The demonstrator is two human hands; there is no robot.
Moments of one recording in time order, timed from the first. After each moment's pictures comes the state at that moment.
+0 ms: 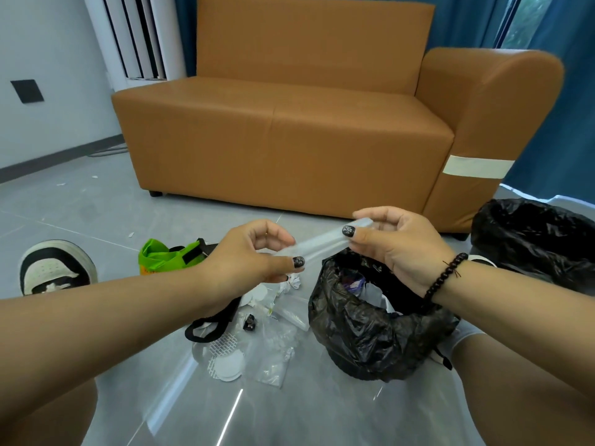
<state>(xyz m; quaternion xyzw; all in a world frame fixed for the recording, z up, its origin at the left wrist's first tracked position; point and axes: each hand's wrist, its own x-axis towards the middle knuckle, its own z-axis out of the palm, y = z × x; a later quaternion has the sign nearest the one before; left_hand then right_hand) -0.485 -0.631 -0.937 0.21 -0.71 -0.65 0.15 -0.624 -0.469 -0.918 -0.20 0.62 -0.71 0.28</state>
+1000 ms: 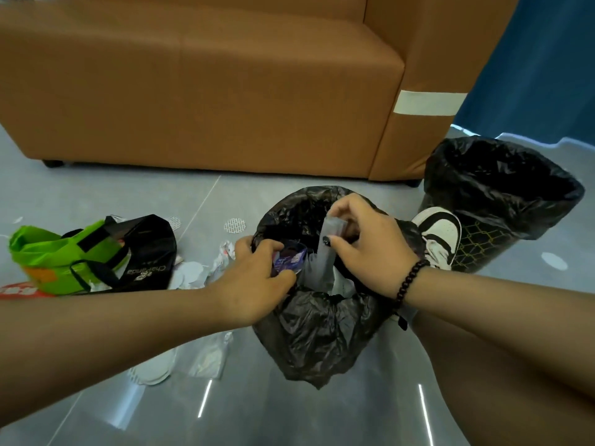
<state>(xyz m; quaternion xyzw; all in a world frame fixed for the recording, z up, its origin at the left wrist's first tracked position) -0.589 -0.576 -1.030 0.19 -0.91 -0.37 -0.04 -0.700 -0.423 -1.005 -0.39 0.85 -0.36 0.00</state>
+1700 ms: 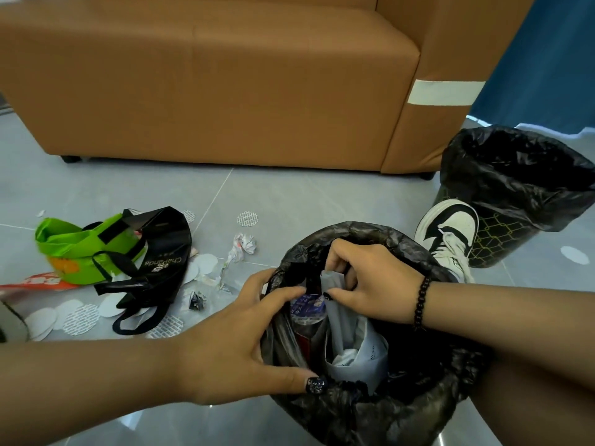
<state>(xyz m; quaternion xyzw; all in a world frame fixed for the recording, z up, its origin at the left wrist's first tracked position) -0.510 -0.580 -1.024 0.01 -0.91 -0.38 -0.13 -0.681 -0.416 -1.030 -0.51 0.82 -0.22 0.11</state>
